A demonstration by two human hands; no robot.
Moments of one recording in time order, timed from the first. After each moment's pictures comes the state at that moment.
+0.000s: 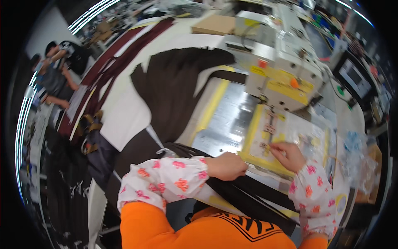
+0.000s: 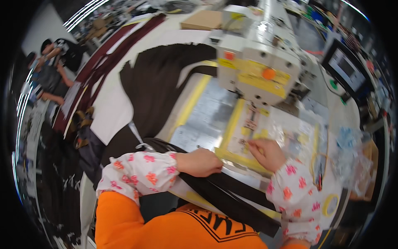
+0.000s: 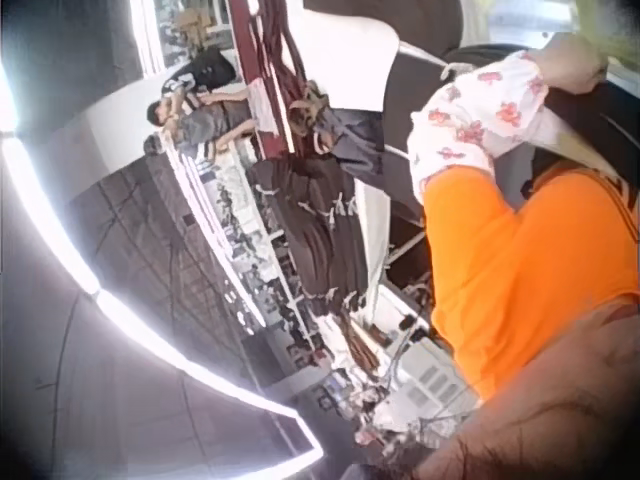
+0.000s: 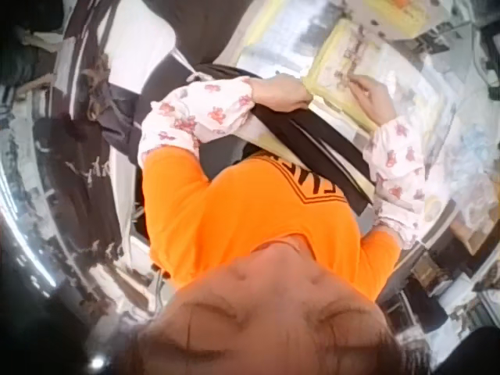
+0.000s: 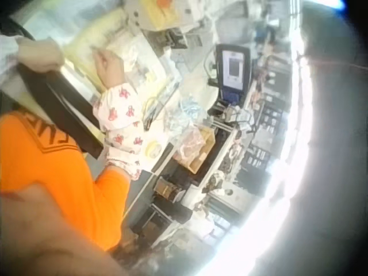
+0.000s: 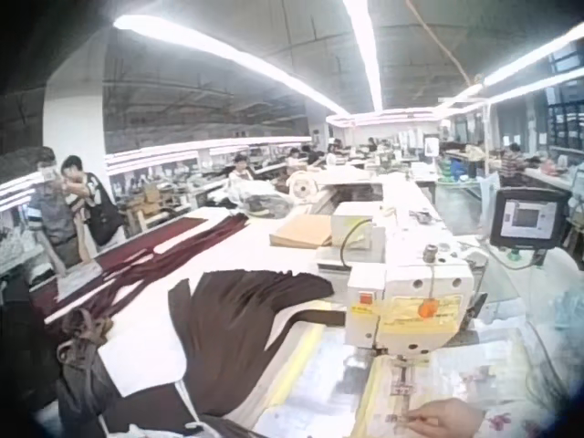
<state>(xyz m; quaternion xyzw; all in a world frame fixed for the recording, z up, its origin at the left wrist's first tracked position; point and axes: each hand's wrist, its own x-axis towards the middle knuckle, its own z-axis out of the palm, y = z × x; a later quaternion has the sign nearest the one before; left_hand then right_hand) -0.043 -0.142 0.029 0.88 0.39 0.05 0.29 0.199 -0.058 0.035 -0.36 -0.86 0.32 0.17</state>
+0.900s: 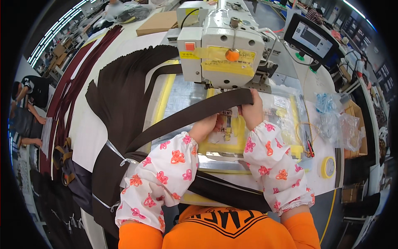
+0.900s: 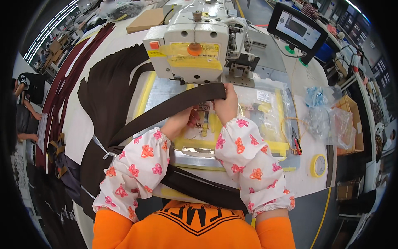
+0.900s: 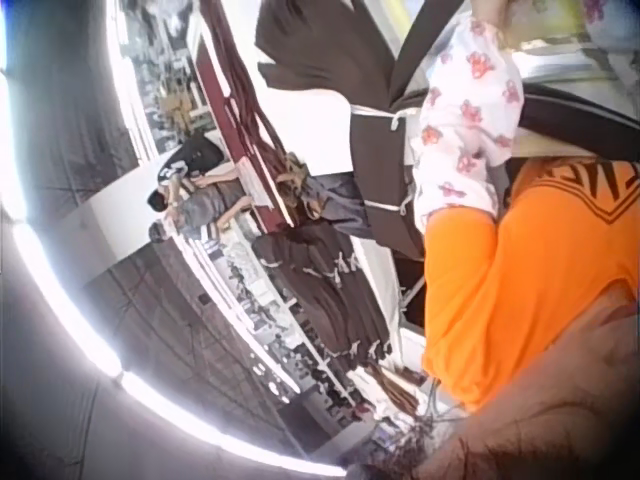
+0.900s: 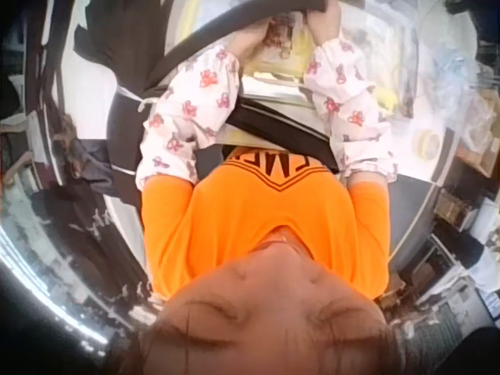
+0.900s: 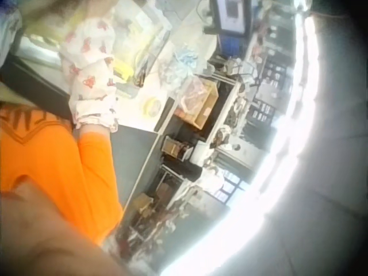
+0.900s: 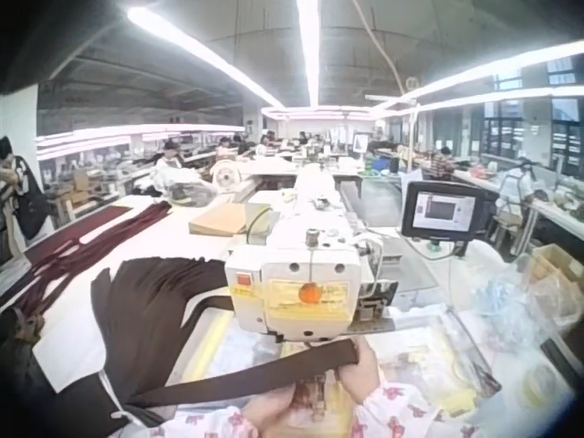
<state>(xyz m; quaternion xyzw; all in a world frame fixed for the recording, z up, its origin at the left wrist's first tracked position) 0.016 -0.049 -0.001 0.39 0.52 0.43 0.62 0.166 -0.003 0.008 -0.49 -0.55 0.39 0.56</state>
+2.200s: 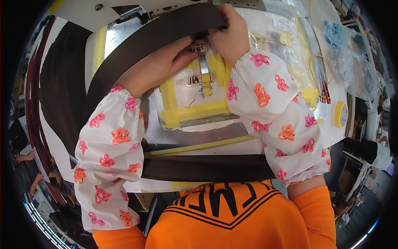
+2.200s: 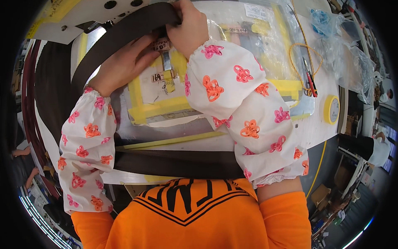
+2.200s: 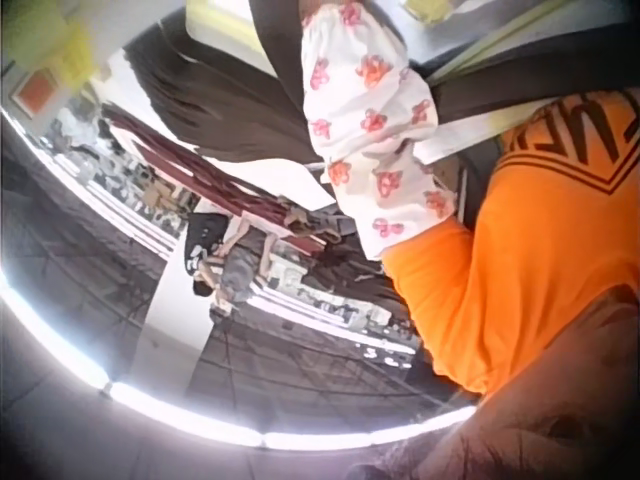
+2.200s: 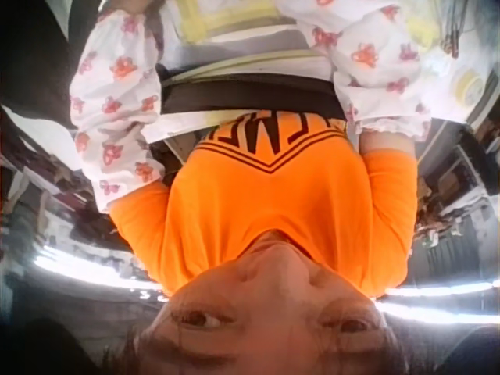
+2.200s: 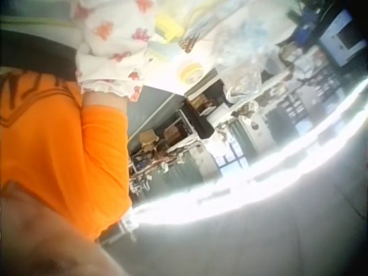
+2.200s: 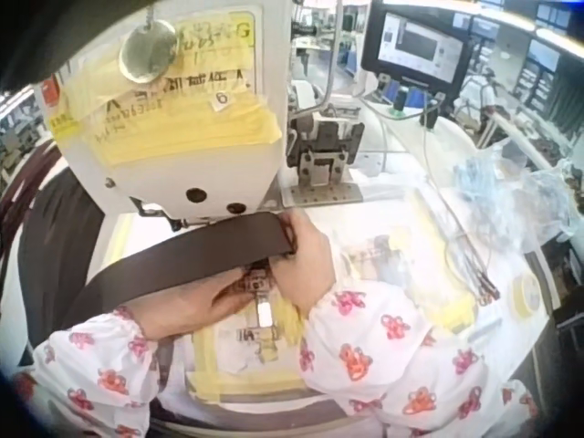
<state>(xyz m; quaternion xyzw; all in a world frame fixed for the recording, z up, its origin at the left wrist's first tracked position) -0.002 -0.001 -0.017 0.89 0.37 0.19 0.18 0.184 0.024 -0.043 -0.53 -0.64 0.20 0.53</state>
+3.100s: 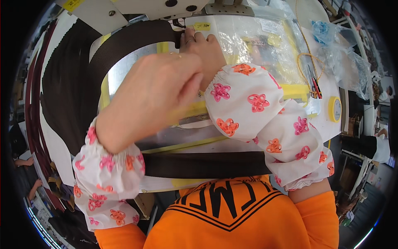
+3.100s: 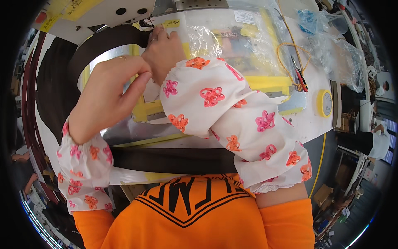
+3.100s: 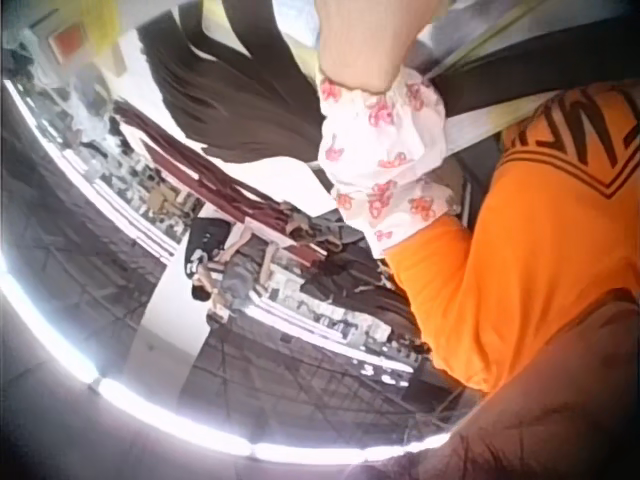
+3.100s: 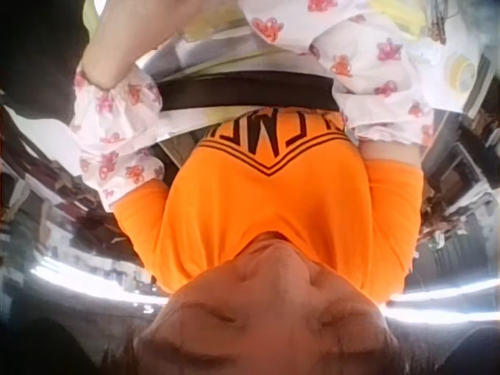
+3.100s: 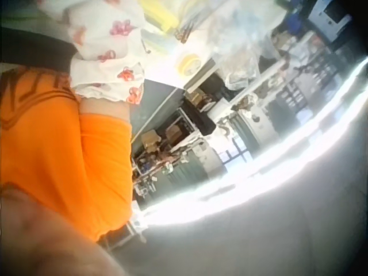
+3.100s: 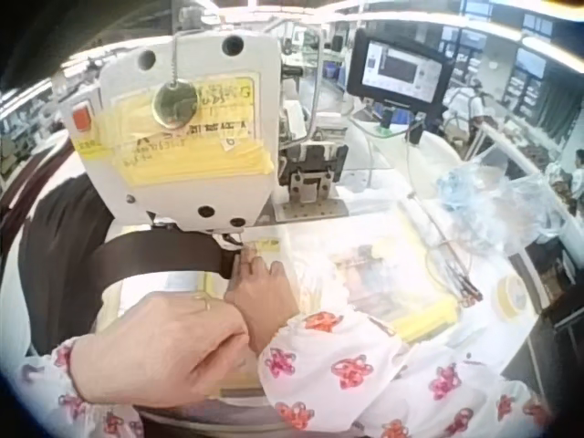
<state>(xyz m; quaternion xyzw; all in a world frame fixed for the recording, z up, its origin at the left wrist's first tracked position) 0.007 -0.054 0.084 0.91 0.34 0.12 0.20 0.139 -0.026 -0.016 -0.53 -0.83 -0.13 0.11</state>
